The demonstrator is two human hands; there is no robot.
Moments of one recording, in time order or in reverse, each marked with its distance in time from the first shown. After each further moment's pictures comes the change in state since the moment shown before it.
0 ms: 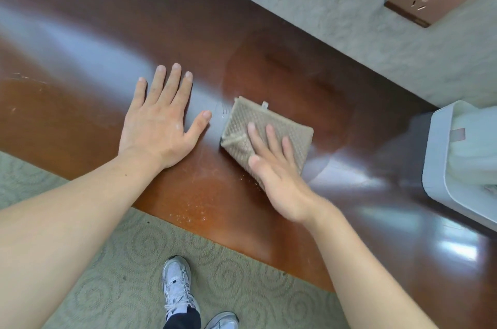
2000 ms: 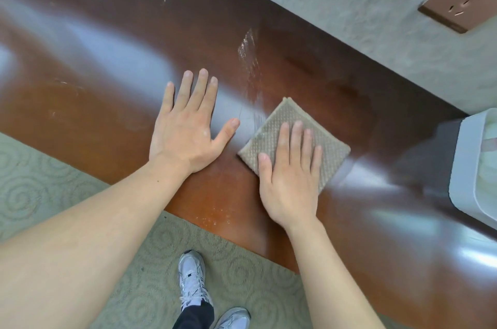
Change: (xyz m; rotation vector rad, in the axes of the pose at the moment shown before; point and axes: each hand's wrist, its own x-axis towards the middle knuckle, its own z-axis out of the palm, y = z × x) left_hand 0.000 -0.002 -0.004 -0.013 -0.031 0.013; right_hand 0.021 -0.013 0.046 -0.434 0.448 0.274
